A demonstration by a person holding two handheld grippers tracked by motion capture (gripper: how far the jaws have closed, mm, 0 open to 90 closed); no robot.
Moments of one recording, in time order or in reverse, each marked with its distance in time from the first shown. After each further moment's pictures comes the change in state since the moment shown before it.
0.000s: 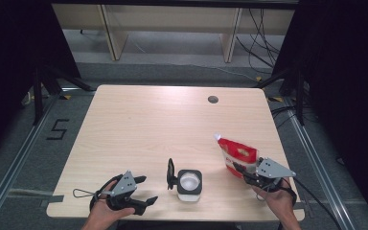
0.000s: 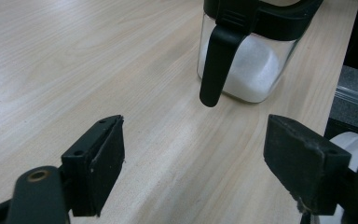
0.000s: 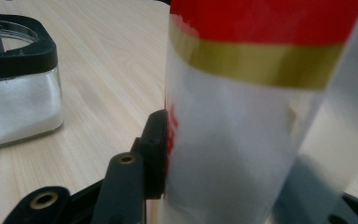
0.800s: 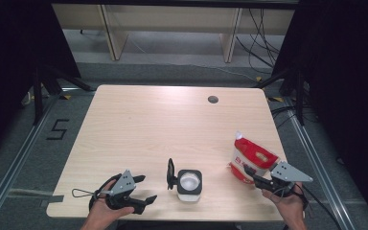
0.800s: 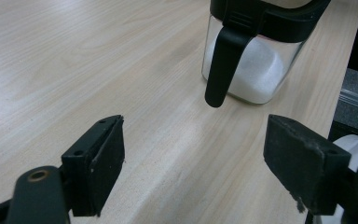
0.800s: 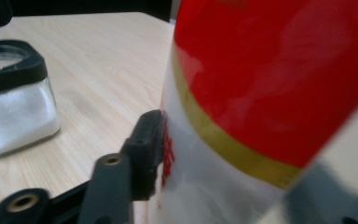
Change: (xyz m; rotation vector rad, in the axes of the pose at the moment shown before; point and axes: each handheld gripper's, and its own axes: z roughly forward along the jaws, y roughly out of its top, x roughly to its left) left arm 0.004 0.001 -0.002 0.005 0.003 0.027; right arm -0.007 -0.013 -0.028 -0.040 -0.054 0.149
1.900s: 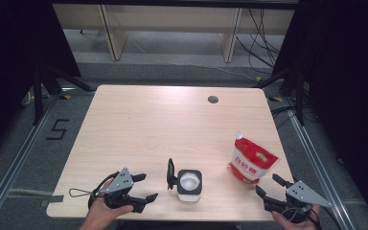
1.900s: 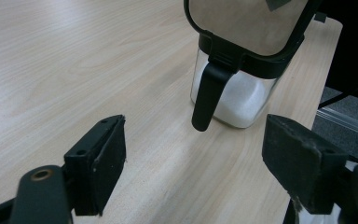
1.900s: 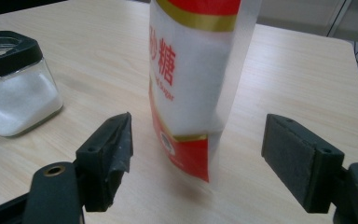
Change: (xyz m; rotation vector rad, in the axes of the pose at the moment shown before) left arm -0.004 0.013 -0.009 -0.059 -0.026 -0.057; right arm 0.033 -0.016 -0.055 0.112 -0.160 0.207
